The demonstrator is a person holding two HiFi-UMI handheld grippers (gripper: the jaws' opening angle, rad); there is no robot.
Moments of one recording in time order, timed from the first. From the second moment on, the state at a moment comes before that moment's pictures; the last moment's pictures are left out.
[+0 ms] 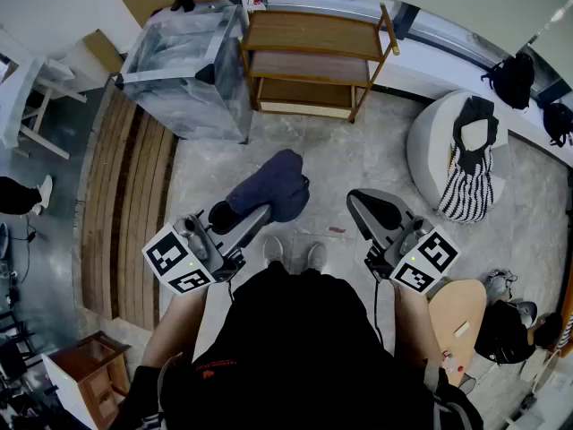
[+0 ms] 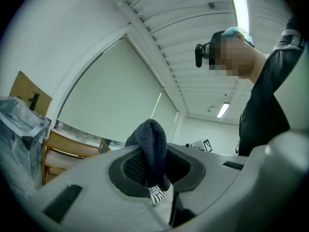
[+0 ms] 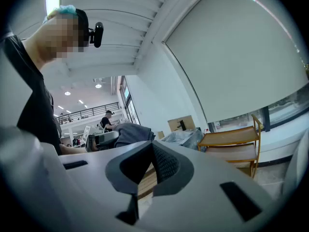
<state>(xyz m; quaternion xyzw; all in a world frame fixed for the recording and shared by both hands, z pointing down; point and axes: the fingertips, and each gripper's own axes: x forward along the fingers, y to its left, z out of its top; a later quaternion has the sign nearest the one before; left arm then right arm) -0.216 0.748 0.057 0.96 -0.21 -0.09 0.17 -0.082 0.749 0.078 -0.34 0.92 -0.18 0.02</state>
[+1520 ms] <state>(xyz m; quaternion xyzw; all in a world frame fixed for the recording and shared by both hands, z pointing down) -0.120 0.725 0.082 0.95 -0.26 -0.07 0.16 0.018 0.721 0.106 -0.32 0.93 -0.20 0.02</state>
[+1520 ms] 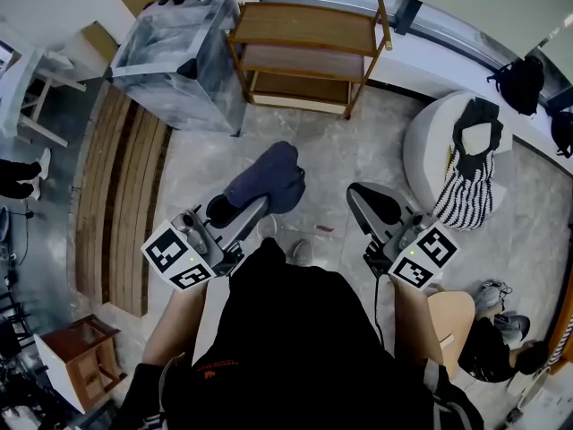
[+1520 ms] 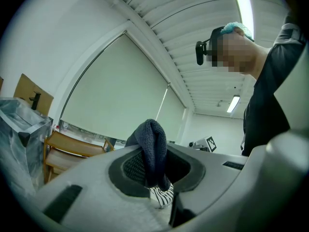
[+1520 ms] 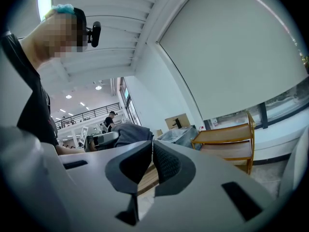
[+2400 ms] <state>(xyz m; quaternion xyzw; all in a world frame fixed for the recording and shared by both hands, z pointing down) -0.163 0.573 0.103 0.95 -0.25 -0.08 0.18 -0.027 0.572 0.135 -0.32 0.92 -0.22 -0.01</state>
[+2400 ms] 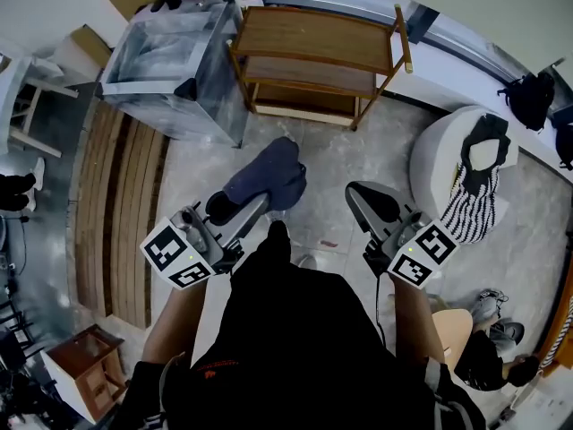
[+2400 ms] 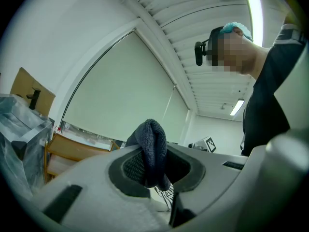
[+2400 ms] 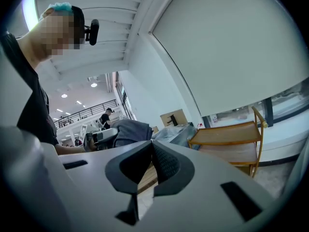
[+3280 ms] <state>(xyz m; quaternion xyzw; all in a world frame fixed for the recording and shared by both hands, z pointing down) -0.248 0.417 0.114 0.96 -0.23 -0.06 0.18 -0.129 0.412 0.129 -0.36 0.91 -0.22 -0.04</state>
